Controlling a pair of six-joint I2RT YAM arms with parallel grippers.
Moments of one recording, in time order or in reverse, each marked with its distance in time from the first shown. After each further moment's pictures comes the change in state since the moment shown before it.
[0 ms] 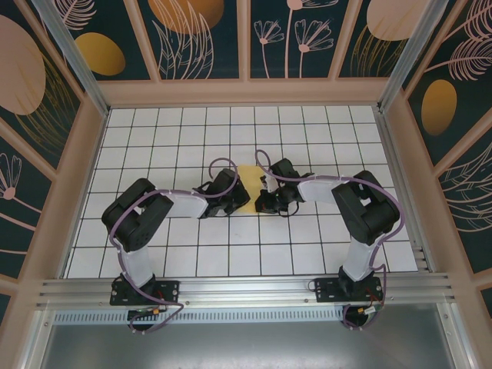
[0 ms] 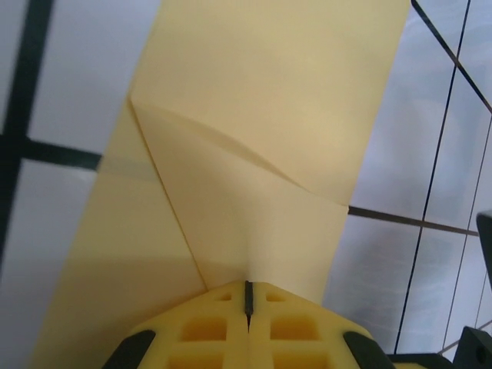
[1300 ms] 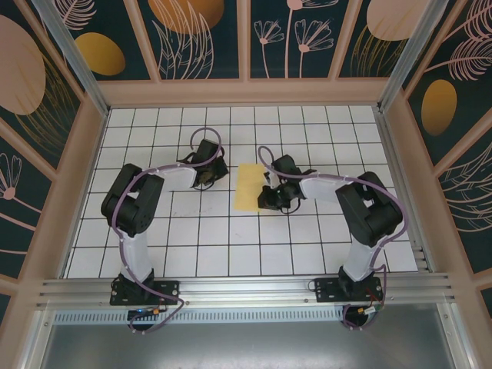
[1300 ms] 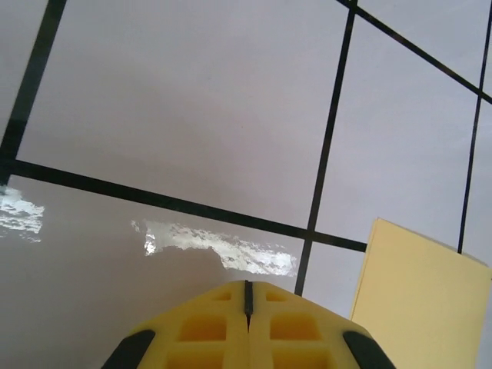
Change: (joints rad) left arm 0.244 0.083 0.263 -0.257 -0.104 0.304; right arm -0.018 -0.044 0.046 -0.066 0.076 0.032
